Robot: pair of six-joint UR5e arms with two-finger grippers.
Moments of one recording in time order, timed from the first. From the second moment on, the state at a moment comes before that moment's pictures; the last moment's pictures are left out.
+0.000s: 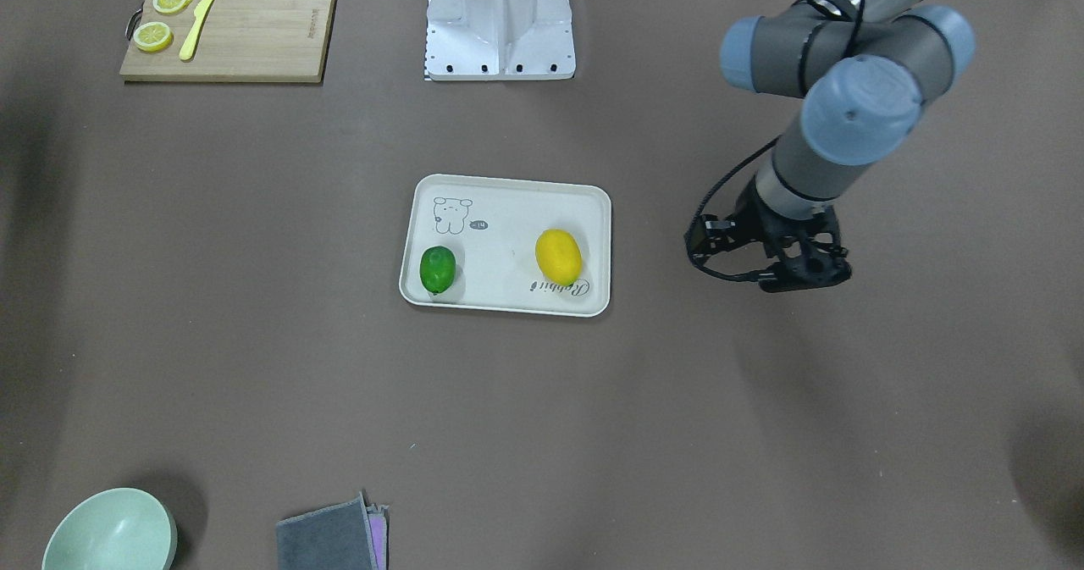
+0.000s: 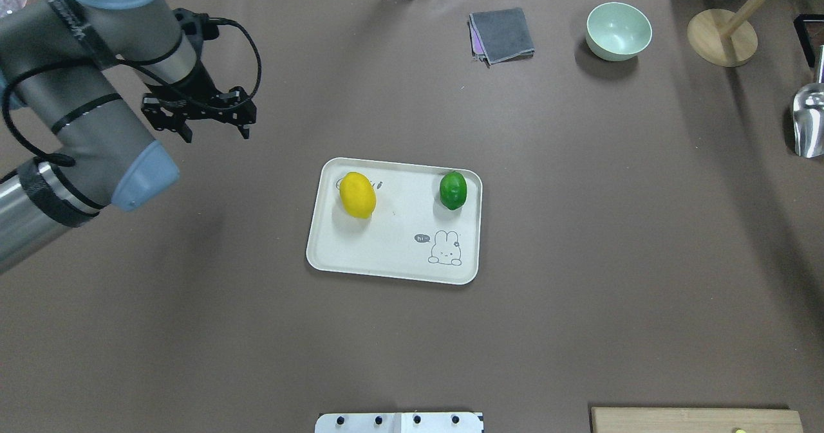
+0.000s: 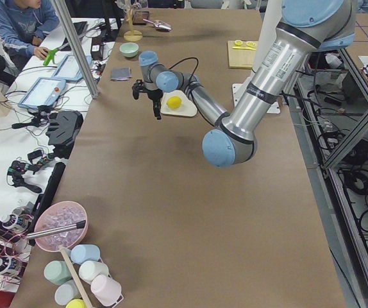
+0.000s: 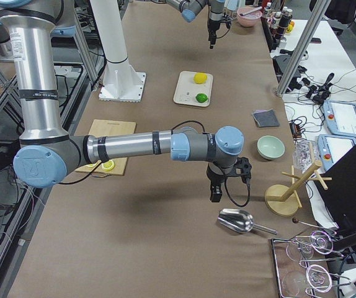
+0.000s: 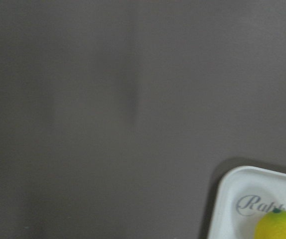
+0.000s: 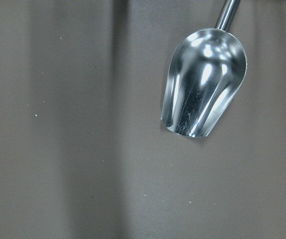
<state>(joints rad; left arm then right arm) -0.92 -2.09 -1.68 -1.46 -2.21 -0.87 1.51 -1.49 1.63 -1.68 2.34 0.03</state>
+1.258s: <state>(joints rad) -1.48 -1.80 -1.37 -1.47 -2.34 0.06 1.51 -1.52 1.63 -1.67 2.33 0.03</state>
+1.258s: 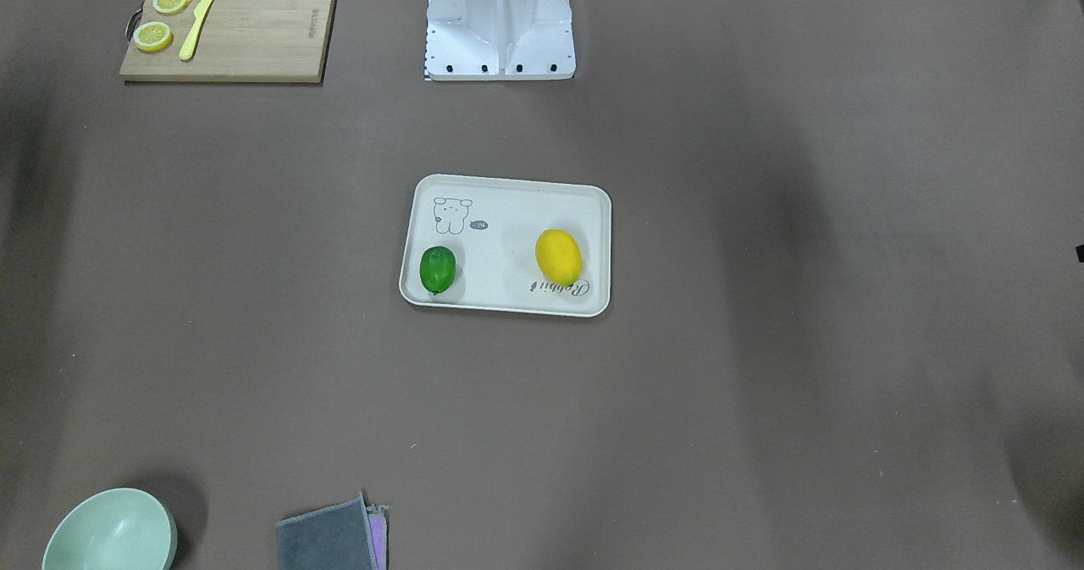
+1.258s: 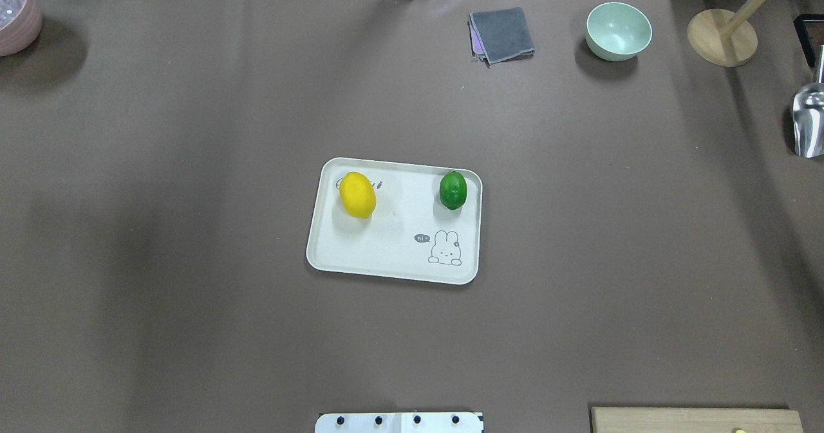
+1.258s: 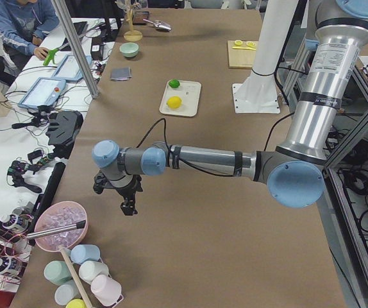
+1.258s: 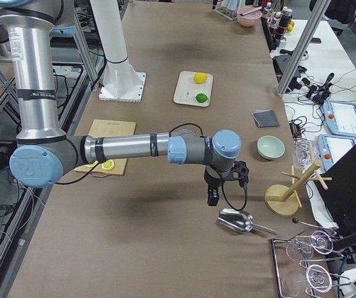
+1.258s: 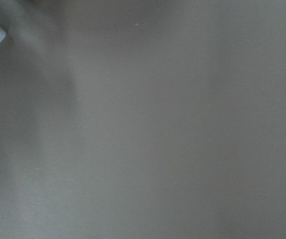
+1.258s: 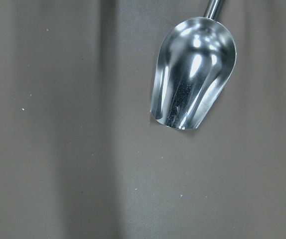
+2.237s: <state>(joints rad) -1.59 -1.55 -1.79 -1.20 -2.38 0.10 1.51 -1.53 1.63 -1.67 2.32 0.03</state>
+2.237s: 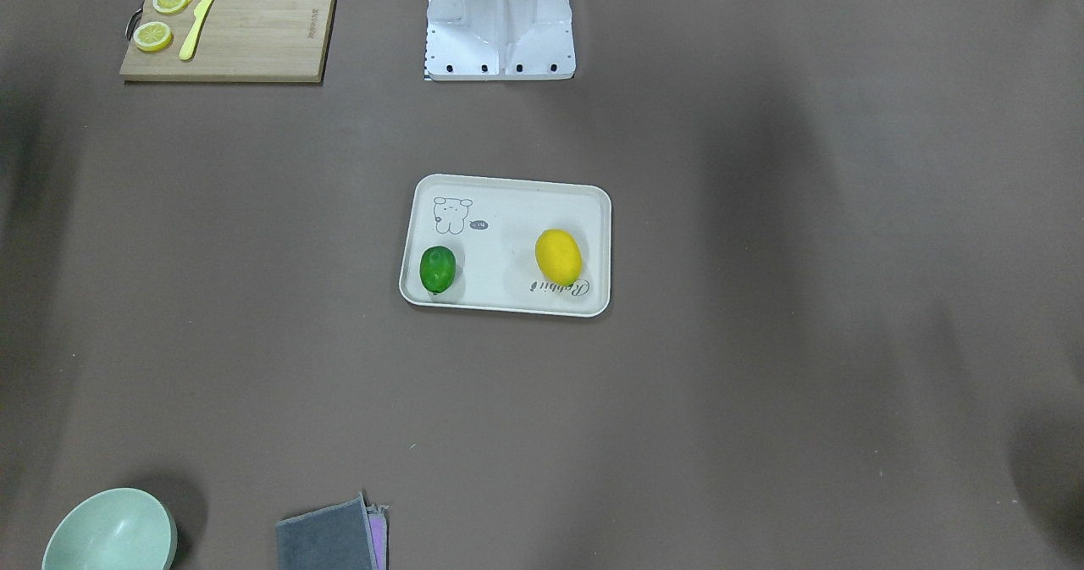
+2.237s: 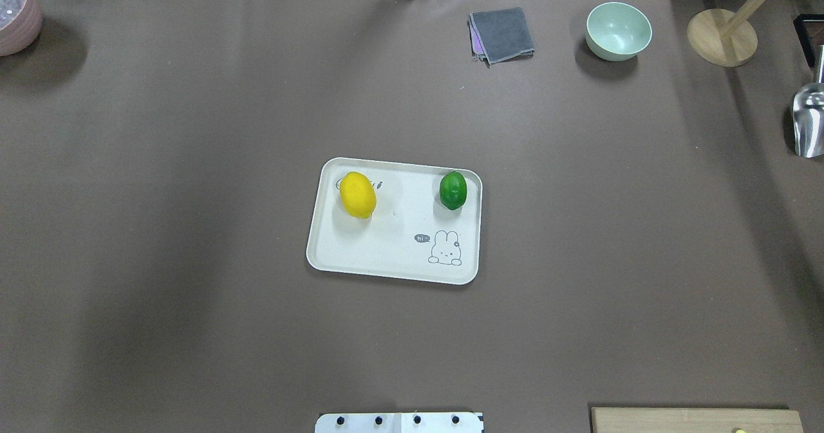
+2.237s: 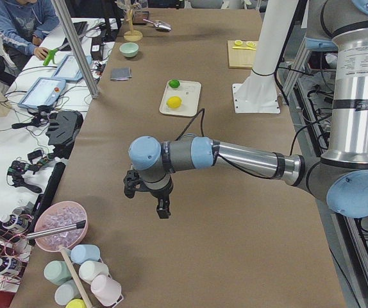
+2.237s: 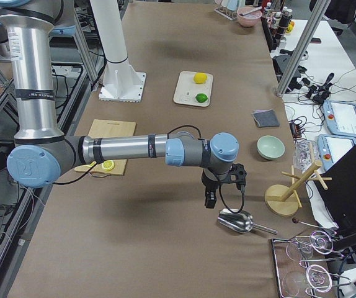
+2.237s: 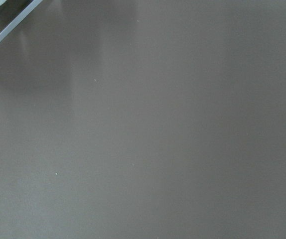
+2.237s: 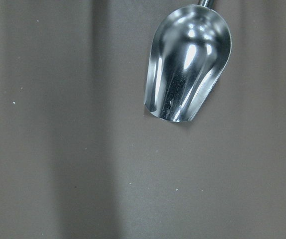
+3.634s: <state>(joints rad) -1.61 -1.53 -1.79 -1.18 -2.30 0.11 1.51 -1.52 1.62 -1.67 2.31 0.03</state>
